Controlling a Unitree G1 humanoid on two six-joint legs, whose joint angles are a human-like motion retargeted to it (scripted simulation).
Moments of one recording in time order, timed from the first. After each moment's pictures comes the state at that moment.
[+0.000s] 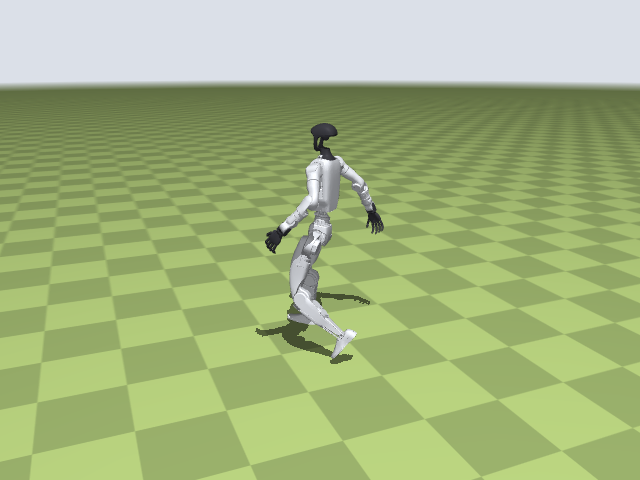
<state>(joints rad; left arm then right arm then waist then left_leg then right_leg) 0.26 0.65 -0.21 0.55 -0.32 -0.02 -0.16 0.72 -0.55 -0.12 1.03 0.04 0.12 0.25 -0.12 -0.08 0.12 -0.01 0.06 -0.05 1.10 -0.05 -0.17 -0.20 -0.27 0.09 0.20 -0.06 0.25</state>
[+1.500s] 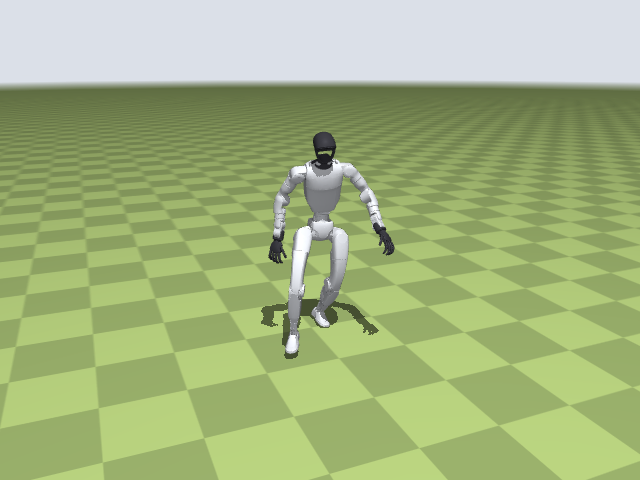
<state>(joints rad) -0.38 0.63 -0.47 0.81 0.03 -0.12 0.31 0.08 -0.50 0.48 0.89 -0.23 0.04 -0.21 -0.18 0.15 0.40 0.01 0.02 0.01 0.59 -0.58 -0.12 -0.61 -0.34 -0.33 0.88 -0.16 0.13</state>
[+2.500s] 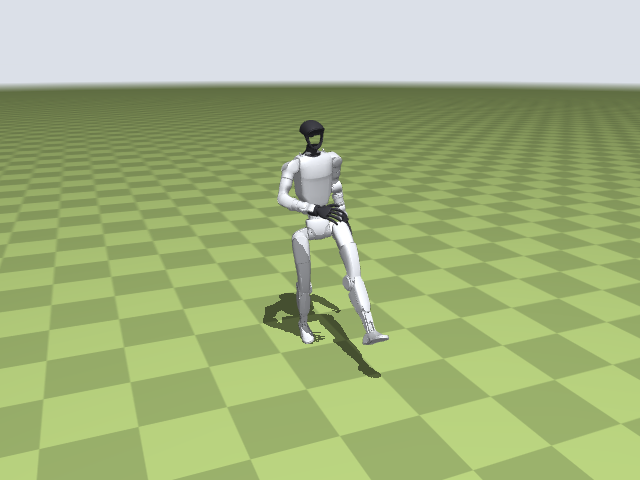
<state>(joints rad) 0.33 0.18 -0.14 1.07 -0.03 -0.01 0.10 -0.38 -0.52 0.51 0.20 -0.22 -0.06 -0.10 0.42 0.03 0.31 -0.45 0.14 0.42 -0.08 0.20 -0.21 0.26 -0.05 0.14 0.31 -0.18 0.22</state>
